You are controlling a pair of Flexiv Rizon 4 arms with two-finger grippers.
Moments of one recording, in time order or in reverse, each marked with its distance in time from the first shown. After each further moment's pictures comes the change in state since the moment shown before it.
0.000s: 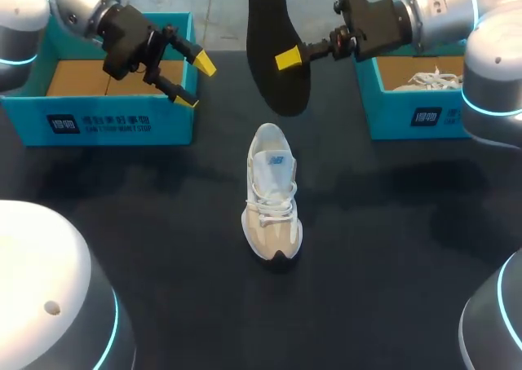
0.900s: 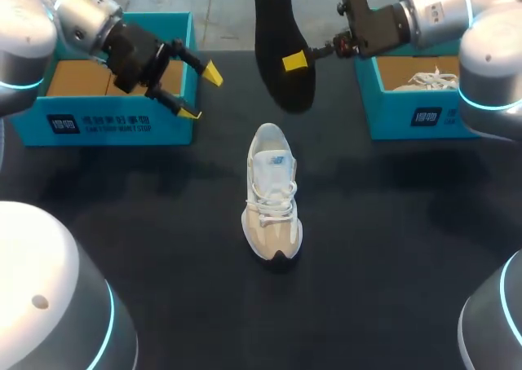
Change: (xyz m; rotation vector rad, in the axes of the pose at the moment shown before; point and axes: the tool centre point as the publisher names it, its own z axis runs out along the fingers) left arm 0.029 0.010 0.017 -0.115 0.036 -0.164; right arm -0.061 0.010 -0.011 0.017 -0.048 -0.270
